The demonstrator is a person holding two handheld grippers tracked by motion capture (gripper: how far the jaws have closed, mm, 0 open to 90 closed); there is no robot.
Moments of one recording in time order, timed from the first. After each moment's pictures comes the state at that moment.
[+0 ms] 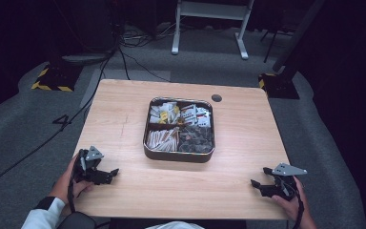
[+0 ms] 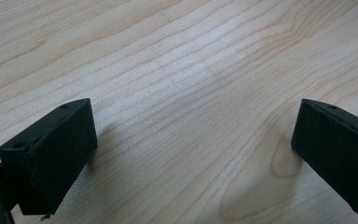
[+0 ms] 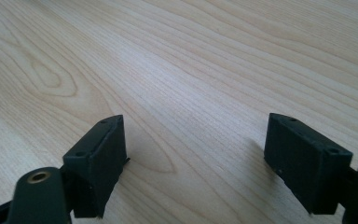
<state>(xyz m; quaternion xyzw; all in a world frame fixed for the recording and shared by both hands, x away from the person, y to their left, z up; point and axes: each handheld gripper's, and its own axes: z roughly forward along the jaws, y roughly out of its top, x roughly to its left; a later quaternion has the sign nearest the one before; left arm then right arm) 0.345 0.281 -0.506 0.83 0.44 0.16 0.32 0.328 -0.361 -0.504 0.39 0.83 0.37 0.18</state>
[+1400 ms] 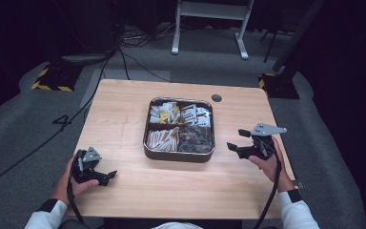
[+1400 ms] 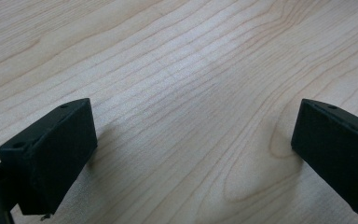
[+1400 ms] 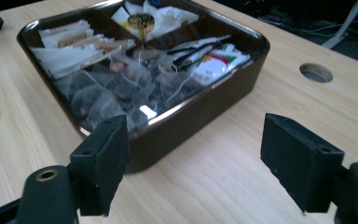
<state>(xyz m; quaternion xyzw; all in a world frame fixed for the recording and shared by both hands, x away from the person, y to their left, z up) 0.343 0.288 -0.506 0.84 0.42 0.15 0.32 0.411 -0.270 -0.413 0.30 0.82 0.45 0.18</state>
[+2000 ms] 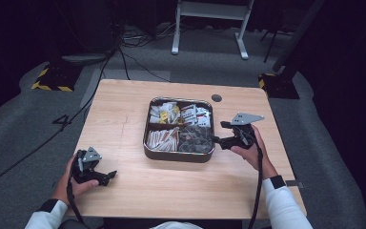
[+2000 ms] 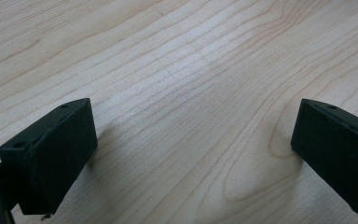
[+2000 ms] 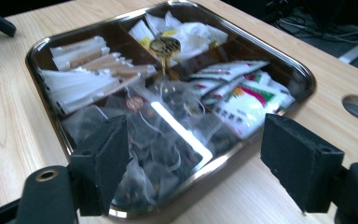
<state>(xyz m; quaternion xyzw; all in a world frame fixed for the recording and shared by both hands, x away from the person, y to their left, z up) 0.343 0.288 -0.507 0.84 0.42 0.15 0.32 0.442 -0.216 -0.408 0.27 0.84 0.44 0.16</state>
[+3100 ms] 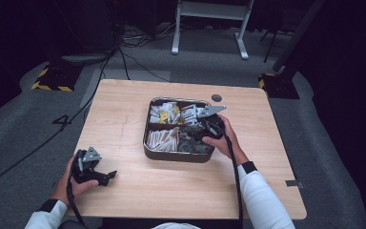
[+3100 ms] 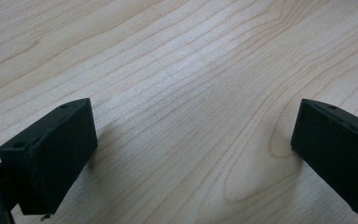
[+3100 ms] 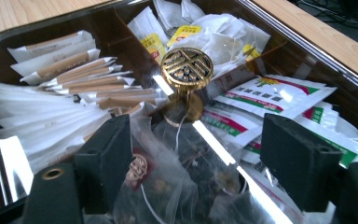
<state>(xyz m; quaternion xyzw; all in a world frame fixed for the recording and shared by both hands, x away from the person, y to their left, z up) 0.344 0.288 -0.507 0.84 0.41 0.15 0.32 0.486 -0.134 -0.431 0.26 0.87 0.39 0.15</state>
